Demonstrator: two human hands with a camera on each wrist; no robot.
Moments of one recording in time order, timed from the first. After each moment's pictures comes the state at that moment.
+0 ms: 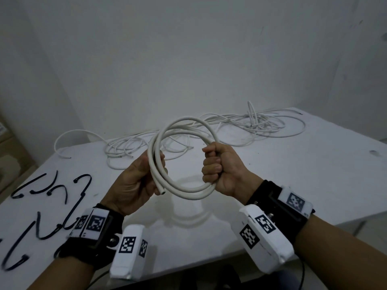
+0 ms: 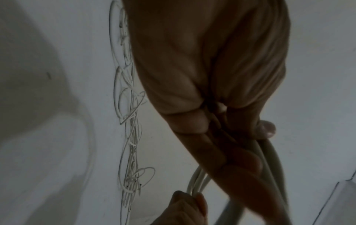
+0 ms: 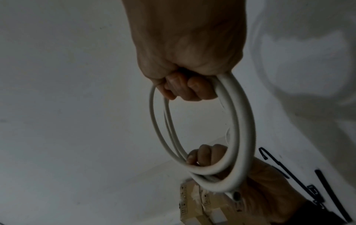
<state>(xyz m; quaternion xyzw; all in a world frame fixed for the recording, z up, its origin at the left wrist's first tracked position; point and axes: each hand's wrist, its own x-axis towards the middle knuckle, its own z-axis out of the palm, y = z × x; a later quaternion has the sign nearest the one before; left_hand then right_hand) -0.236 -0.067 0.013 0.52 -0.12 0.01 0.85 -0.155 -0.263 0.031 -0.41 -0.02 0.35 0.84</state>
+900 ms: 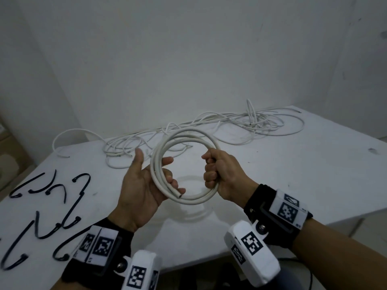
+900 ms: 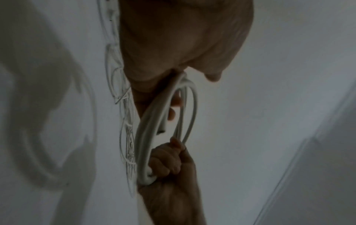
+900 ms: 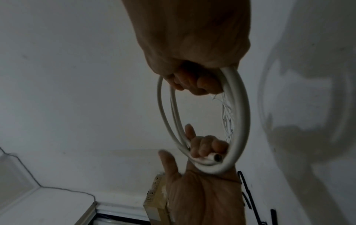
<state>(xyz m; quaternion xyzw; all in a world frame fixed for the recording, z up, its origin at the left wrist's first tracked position) -0.244 -0.102 0.011 0.50 0.06 0.08 0.86 -0.166 -0.260 0.021 -0.56 0.01 0.24 0.79</state>
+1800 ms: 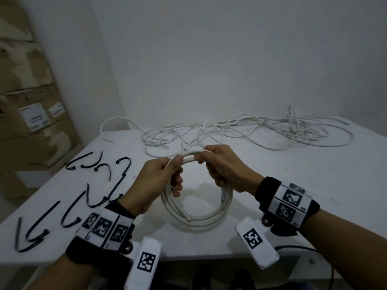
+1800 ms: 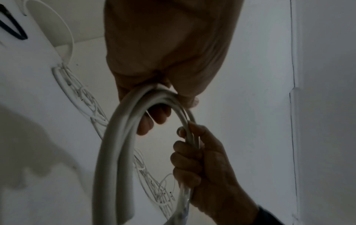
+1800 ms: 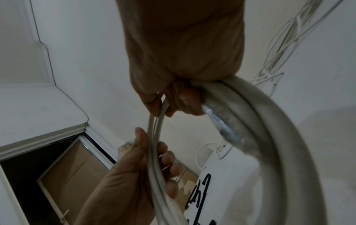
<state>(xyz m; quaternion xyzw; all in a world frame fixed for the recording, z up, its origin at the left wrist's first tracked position) -0.288 -0.057 0.027 0.75 0.14 0.16 0.63 -0.181 -0.200 0.032 -0.69 -0.30 0.22 0.62</state>
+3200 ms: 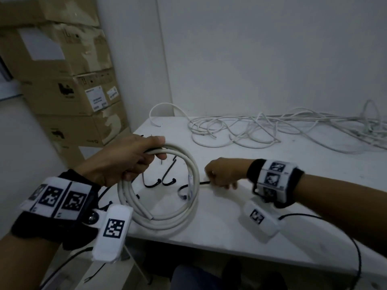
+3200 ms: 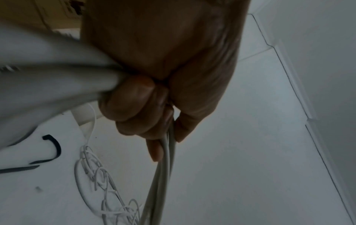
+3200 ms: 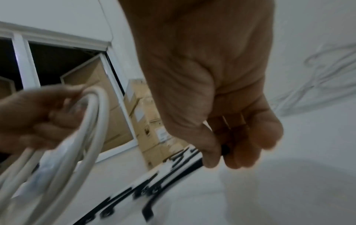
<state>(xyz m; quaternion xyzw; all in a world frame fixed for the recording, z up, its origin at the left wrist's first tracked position) -0.381 0.061 0.085 0.79 0.26 0.09 0.54 -0.189 -0.071 0.010 -0.82 -0.53 0.22 -0.02</state>
